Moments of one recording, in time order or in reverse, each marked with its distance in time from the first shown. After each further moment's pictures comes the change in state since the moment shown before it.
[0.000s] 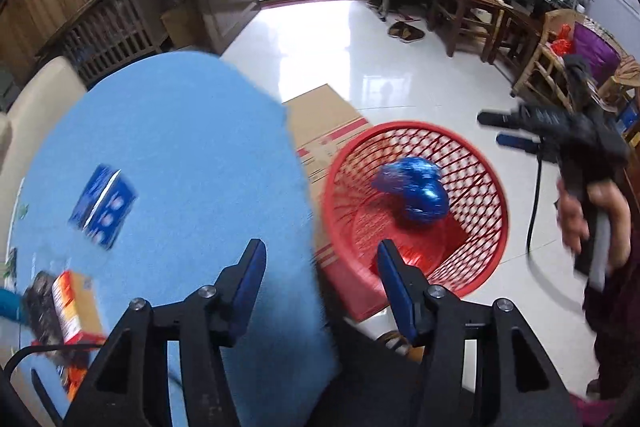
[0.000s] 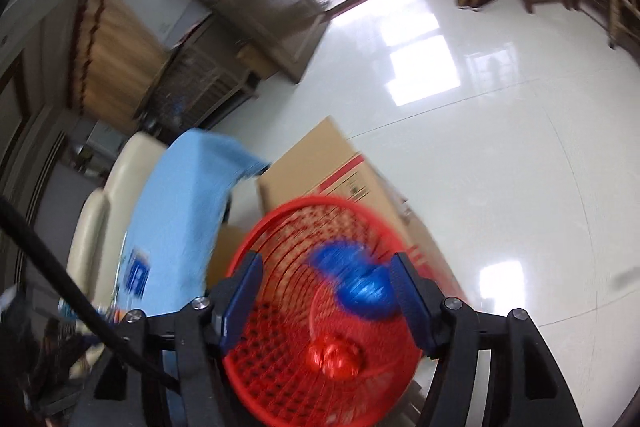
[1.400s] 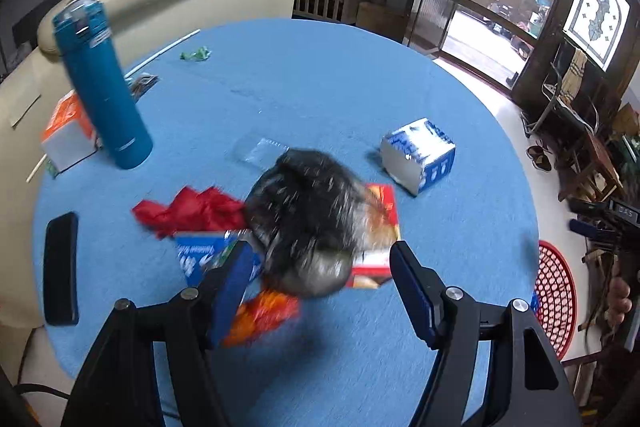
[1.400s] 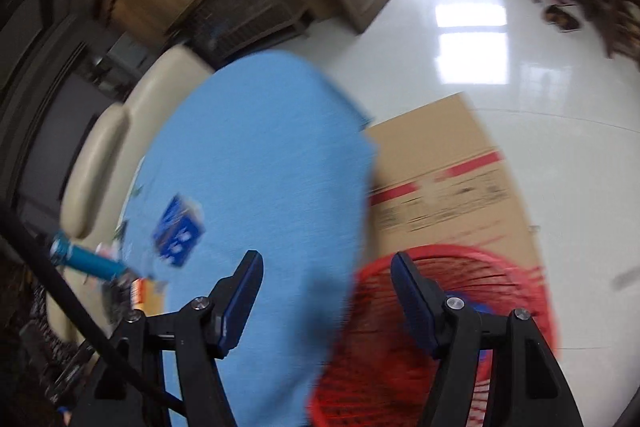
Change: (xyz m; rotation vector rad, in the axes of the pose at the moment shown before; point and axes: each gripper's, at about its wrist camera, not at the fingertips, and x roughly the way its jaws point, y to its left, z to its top) left arm -0.059 0.263 -0.116 -0.632 -0.118 0.199; right arm 0.072 0.240 -0.035 -0.323 0.273 0.093
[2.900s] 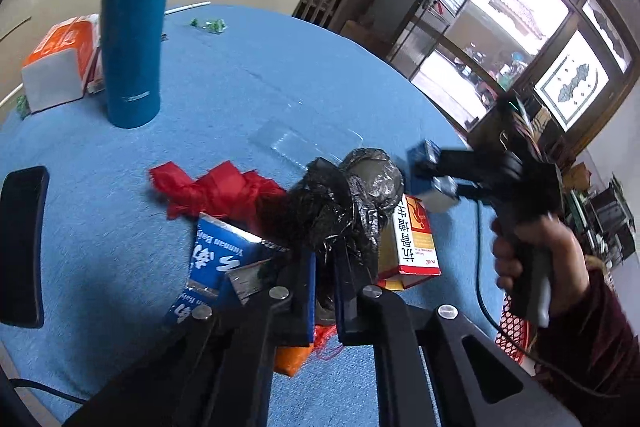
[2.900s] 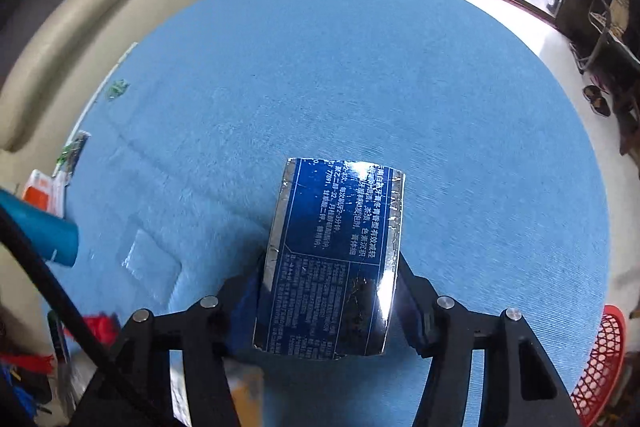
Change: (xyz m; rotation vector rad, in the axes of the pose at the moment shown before) left arm 0.005 0.101 -0.022 -0.179 -0.042 -0.251; right arm 0.194 0.239 0.002 -0.257 0.106 -0.283
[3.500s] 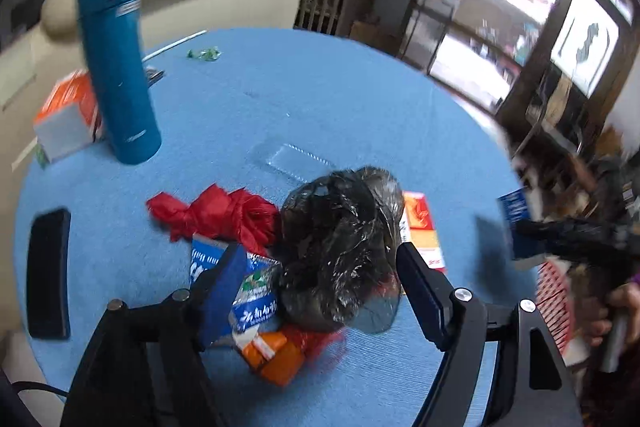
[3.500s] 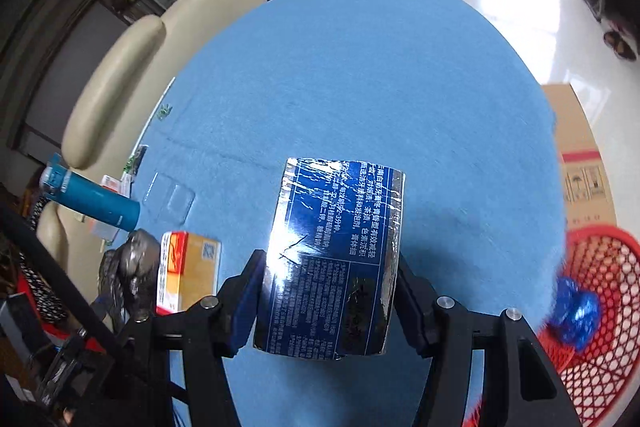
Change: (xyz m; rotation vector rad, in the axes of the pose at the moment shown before) left arm 0.022 -0.049 -0.003 0.171 -0.009 0.186; right arm -0.049 -0.113 -0.082 0.132 -0.024 0.269
